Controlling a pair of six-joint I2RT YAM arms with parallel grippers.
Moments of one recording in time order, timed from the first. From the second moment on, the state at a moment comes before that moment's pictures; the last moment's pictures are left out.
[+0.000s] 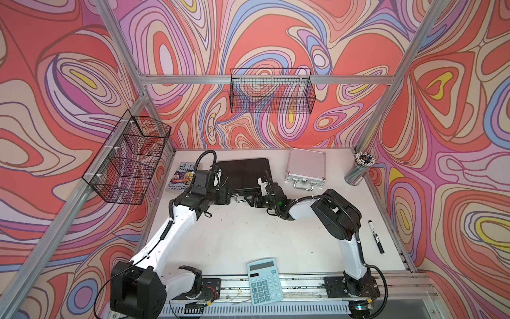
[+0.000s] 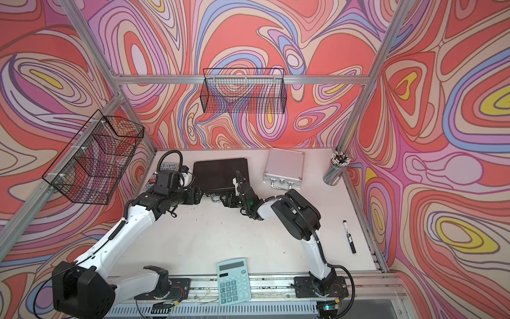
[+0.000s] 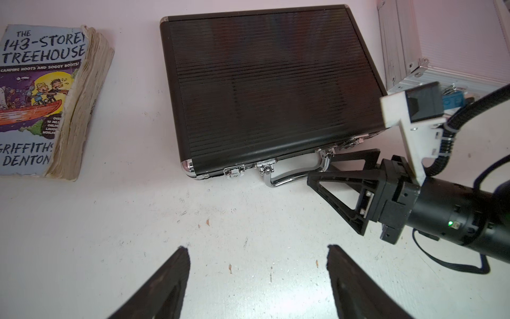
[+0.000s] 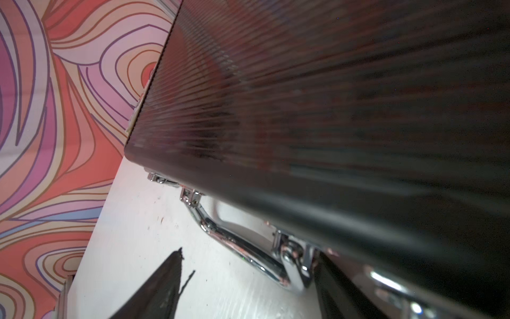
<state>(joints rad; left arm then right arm) -0.26 1.19 0.95 -0.57 0.03 -0.21 0.72 2.14 1.12 0.53 -0.22 0.70</state>
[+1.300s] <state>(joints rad) -0.39 1.77 1.35 -0.67 0.25 0.20 0.70 2.15 1.11 0.56 -0.26 0.83</state>
